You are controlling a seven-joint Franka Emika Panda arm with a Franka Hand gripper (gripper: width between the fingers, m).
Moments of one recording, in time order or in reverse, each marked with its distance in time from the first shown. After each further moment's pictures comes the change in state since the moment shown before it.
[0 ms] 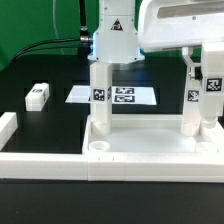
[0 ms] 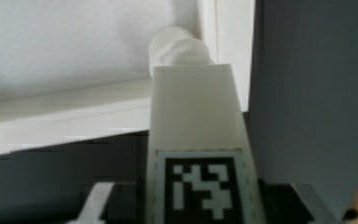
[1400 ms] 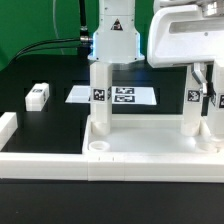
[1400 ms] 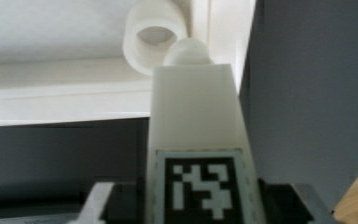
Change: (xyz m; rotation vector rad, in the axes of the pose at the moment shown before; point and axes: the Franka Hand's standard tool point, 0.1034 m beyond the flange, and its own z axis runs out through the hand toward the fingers) arm 0.004 -0.012 0.024 -0.003 0.045 -0.106
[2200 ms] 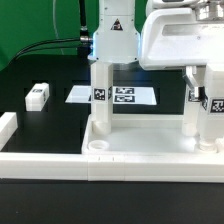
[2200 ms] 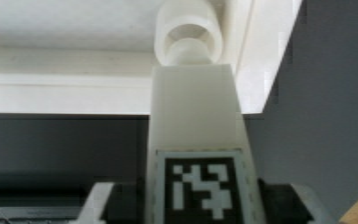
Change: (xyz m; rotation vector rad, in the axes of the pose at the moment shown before) arm 0.002 0.014 0.006 -0.018 0.007 -0.073
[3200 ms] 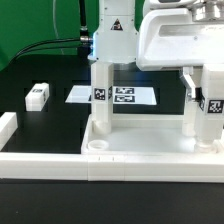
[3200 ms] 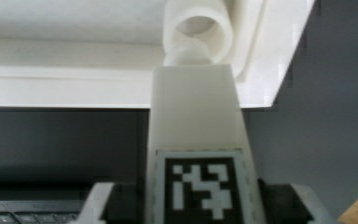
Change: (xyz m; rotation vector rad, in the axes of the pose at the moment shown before) arm 0.001 0.003 0.001 -0.004 0.021 0.002
